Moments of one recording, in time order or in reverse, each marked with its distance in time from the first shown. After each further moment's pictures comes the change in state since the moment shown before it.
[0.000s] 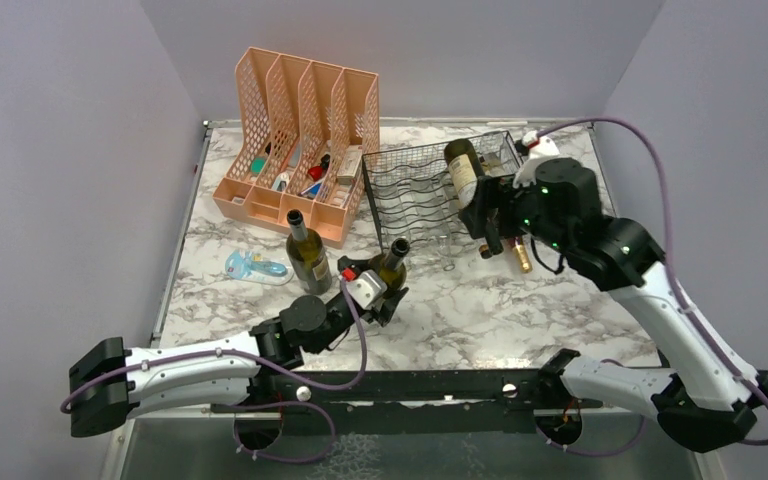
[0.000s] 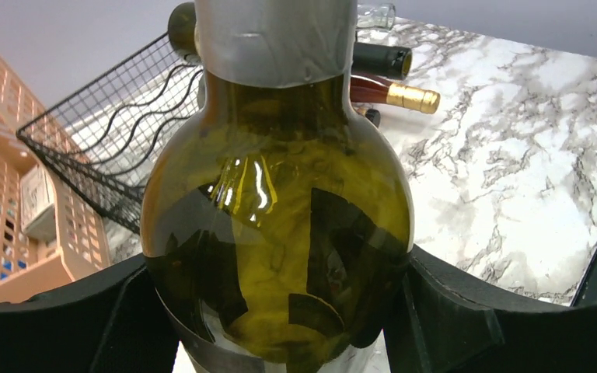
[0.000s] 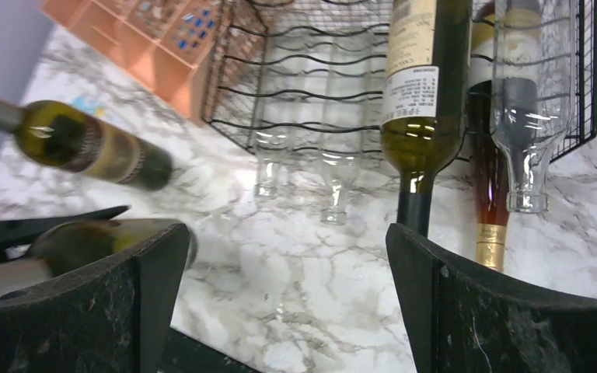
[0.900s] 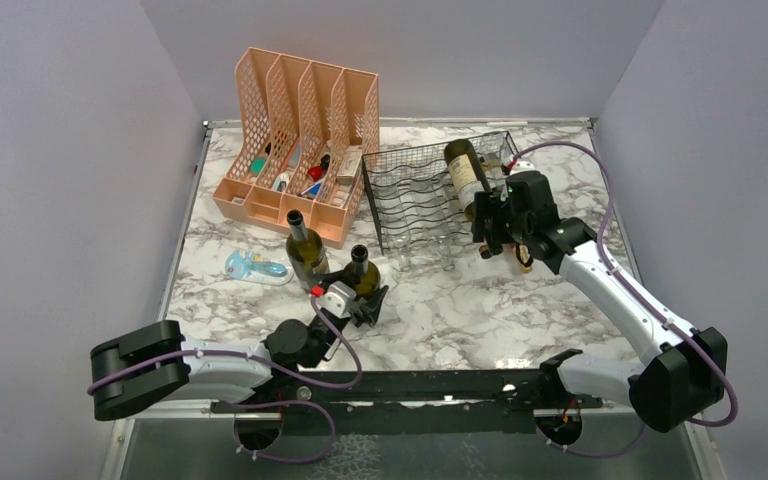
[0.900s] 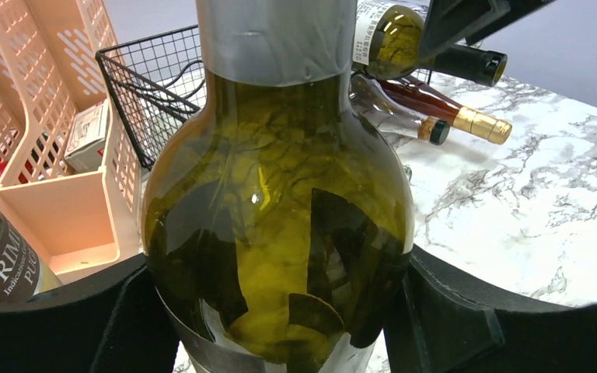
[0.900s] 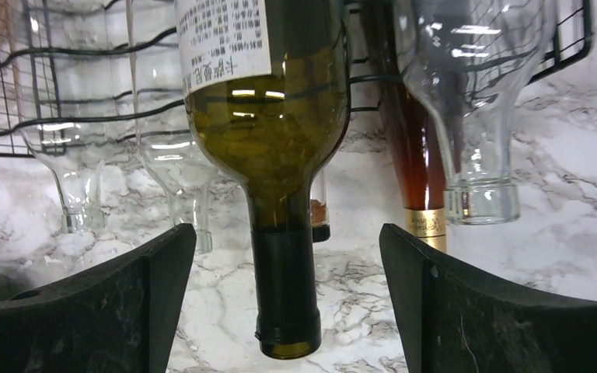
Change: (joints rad) left arm 0.007 0.228 -0.359 0.777 -0.207 -0.057; right arm -0.253 0.166 -0.425 0.337 0.035 -0.089
